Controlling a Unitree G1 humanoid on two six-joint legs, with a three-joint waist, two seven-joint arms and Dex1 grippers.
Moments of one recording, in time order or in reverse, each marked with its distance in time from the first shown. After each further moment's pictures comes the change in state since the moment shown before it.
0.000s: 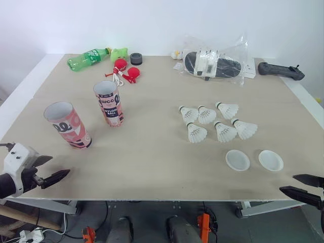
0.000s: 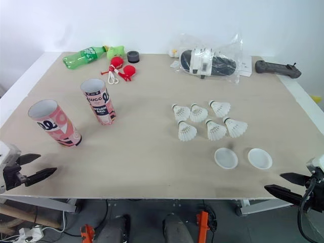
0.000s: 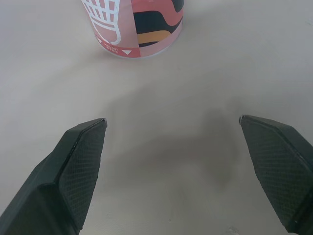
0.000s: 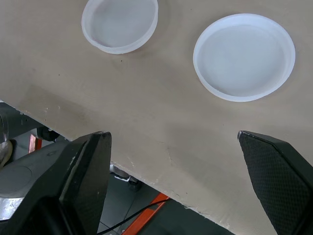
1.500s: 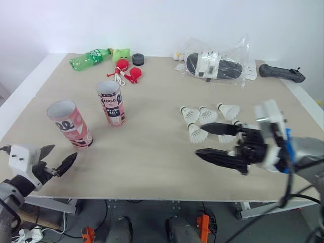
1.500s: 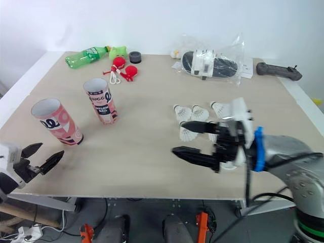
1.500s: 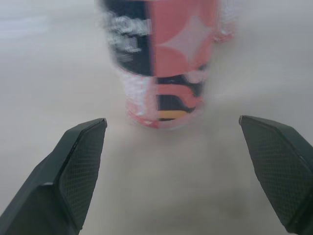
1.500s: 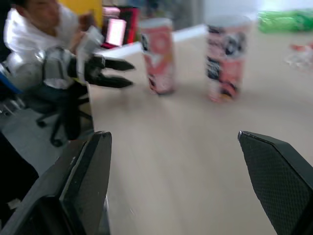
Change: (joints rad) left arm -0.050 -0.385 0.009 -0.119 -0.003 -0.166 0.308; right arm -0.761 0.257 0.451 -0.643 0.535 0.324 -0.433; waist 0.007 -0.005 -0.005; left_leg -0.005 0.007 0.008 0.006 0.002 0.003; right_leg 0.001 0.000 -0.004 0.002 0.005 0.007
